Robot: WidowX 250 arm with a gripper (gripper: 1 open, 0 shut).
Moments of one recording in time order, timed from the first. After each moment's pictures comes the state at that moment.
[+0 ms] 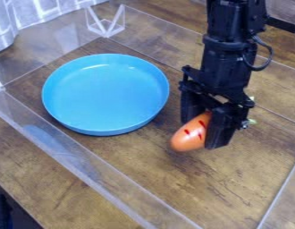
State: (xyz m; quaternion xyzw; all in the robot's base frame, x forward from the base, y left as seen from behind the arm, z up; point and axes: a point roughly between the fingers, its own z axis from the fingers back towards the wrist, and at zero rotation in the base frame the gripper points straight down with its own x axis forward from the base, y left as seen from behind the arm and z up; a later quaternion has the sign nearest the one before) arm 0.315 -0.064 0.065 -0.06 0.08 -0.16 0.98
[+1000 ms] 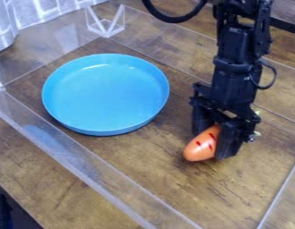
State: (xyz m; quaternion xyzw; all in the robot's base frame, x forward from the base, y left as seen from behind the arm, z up) arm 0.336 -0.064 0.037 -0.07 0.10 -0.16 0.98
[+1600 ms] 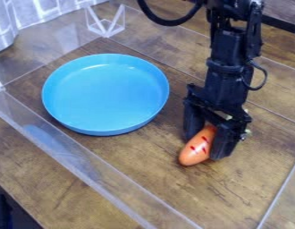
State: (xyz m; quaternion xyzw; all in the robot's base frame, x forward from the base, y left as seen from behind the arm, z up) arm 0.337 -0.057 0.029 -0.06 0.11 -0.15 0.98
